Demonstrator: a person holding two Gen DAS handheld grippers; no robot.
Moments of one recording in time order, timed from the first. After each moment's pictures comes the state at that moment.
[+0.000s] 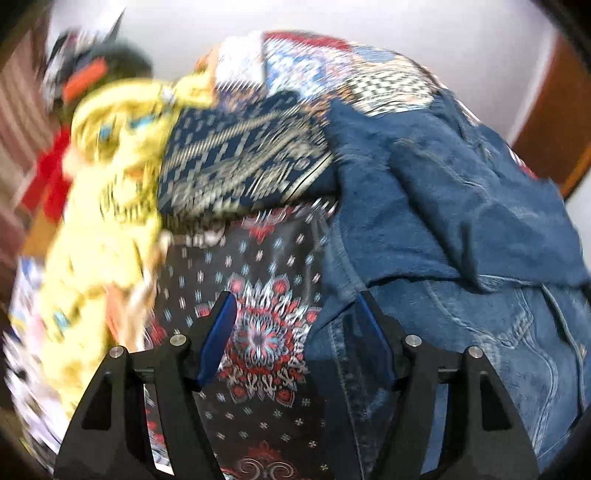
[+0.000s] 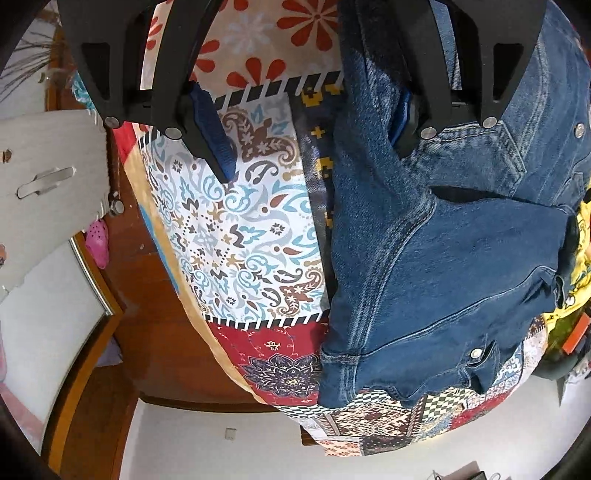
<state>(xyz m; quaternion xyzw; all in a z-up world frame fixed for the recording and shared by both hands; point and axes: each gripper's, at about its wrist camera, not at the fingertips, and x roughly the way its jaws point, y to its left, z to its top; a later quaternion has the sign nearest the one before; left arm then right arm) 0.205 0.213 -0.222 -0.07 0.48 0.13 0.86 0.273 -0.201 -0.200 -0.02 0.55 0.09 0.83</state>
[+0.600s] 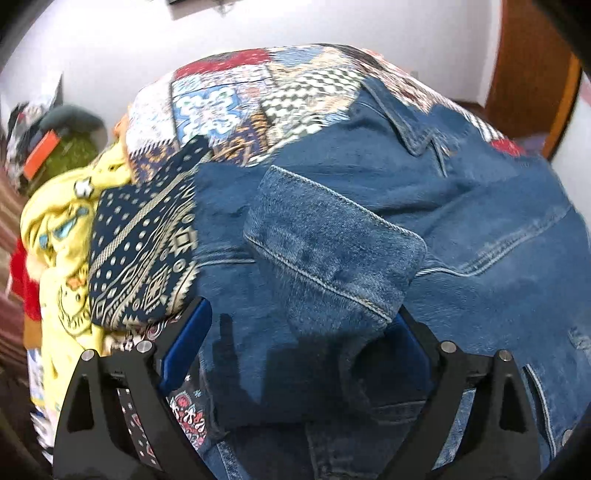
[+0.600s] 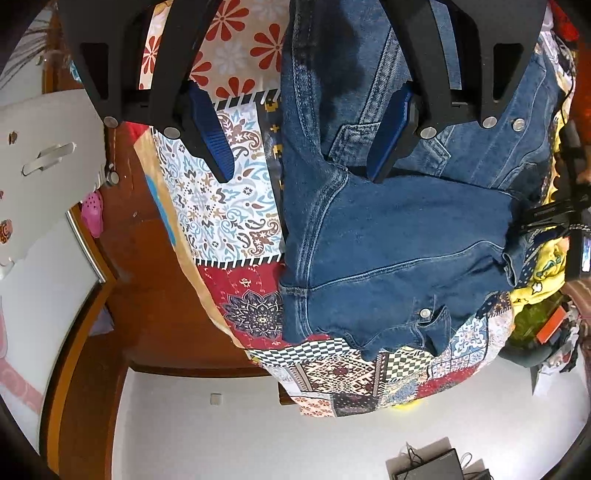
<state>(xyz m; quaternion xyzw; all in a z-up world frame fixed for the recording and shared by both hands) 0.310 0.150 -0.227 0.00 0.48 0.09 0.87 0.259 -0.189 -0.146 -0.02 0.49 0.13 0.86</state>
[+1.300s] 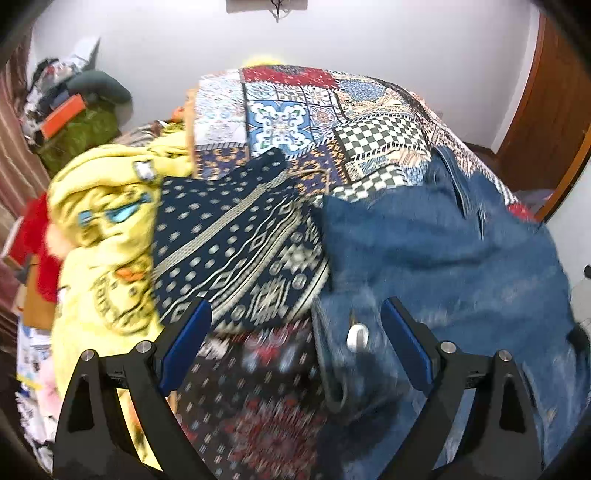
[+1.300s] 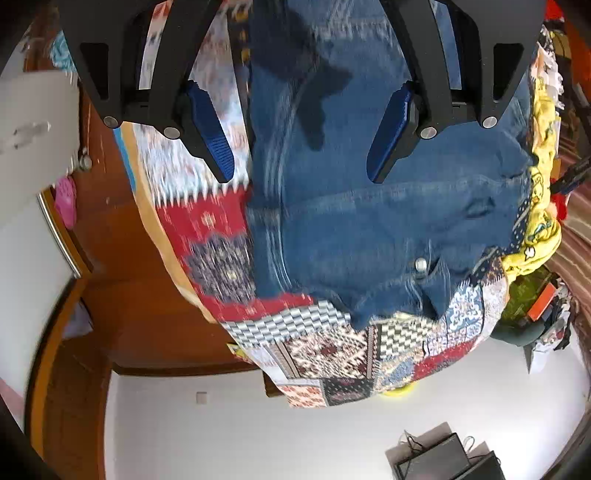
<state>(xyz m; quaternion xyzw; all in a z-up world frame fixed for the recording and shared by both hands) 0.291 0.257 -0.179 -0.08 0.46 0.10 0.88 0.335 -0.164 -0.141 0.02 0.49 0.16 0.86</state>
